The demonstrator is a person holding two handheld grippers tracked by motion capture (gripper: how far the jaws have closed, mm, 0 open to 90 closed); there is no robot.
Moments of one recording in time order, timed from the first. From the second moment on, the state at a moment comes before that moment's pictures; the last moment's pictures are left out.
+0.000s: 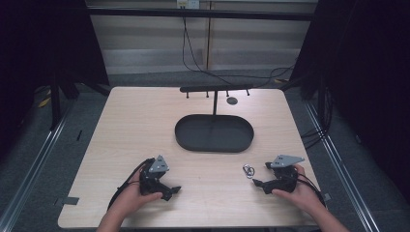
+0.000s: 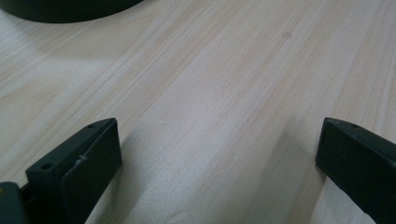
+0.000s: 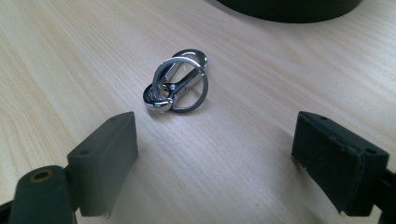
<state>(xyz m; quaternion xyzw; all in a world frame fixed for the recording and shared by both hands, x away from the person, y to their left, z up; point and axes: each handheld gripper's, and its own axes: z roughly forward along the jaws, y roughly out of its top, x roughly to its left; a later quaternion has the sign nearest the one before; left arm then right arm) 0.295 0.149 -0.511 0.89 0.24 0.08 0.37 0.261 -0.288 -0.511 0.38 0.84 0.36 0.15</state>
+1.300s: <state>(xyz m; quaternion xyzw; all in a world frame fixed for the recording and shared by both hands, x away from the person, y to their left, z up) 0.295 0.149 -0.511 0.89 0.24 0.08 0.37 0.295 -0.242 -0.474 0.39 0.89 0.22 0.04</state>
